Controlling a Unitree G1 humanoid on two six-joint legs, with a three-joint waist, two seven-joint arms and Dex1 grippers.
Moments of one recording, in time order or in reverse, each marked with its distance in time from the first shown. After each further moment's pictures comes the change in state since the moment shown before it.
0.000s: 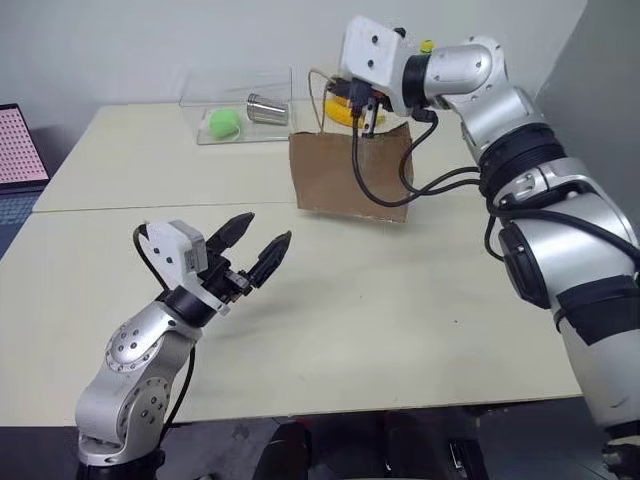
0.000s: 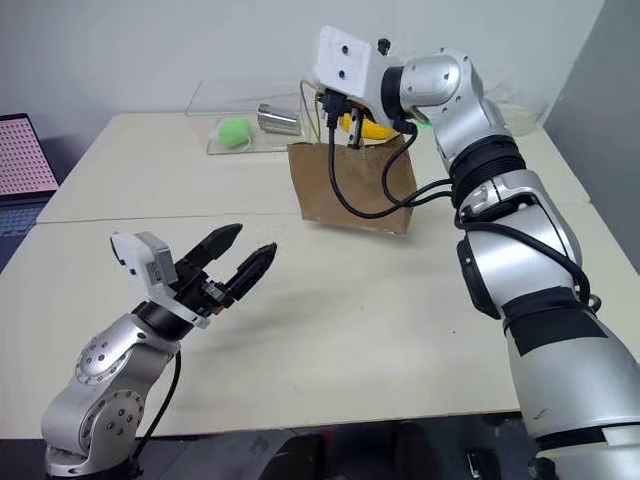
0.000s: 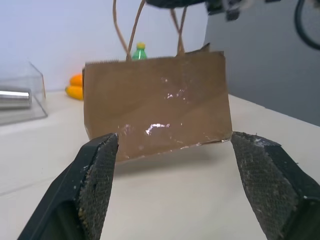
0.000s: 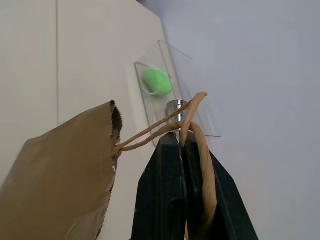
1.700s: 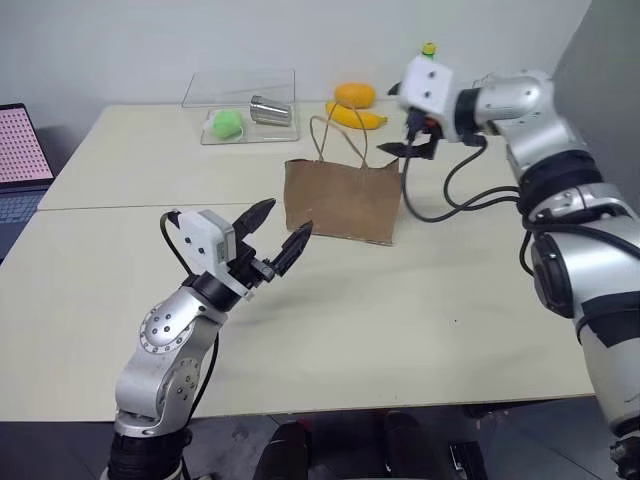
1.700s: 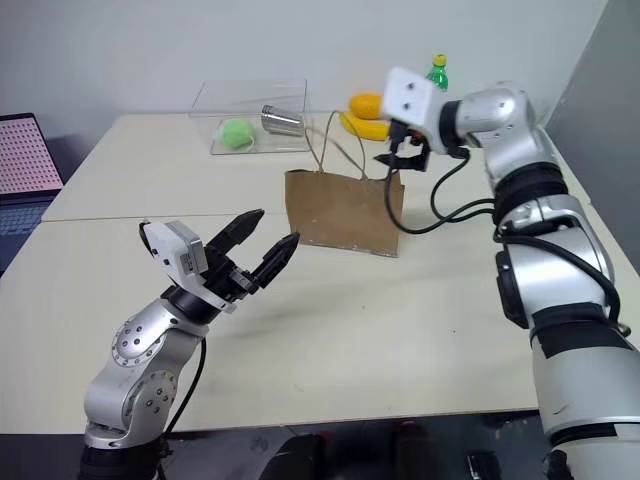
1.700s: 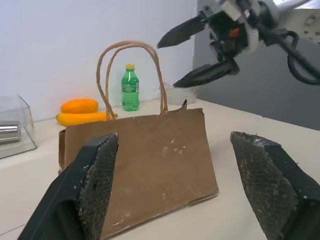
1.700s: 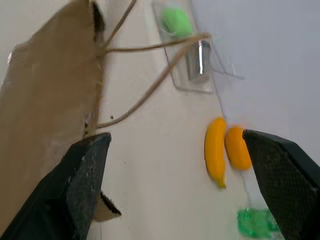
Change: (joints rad) left arm -0.138 -0.063 -0.121 0.122 0.114 -0.097 -0.010; right arm 0.221 -0.205 -0.141 -0.157 -0.001 0.087 0.159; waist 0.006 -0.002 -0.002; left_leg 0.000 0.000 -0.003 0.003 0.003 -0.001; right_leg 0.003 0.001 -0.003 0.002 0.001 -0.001
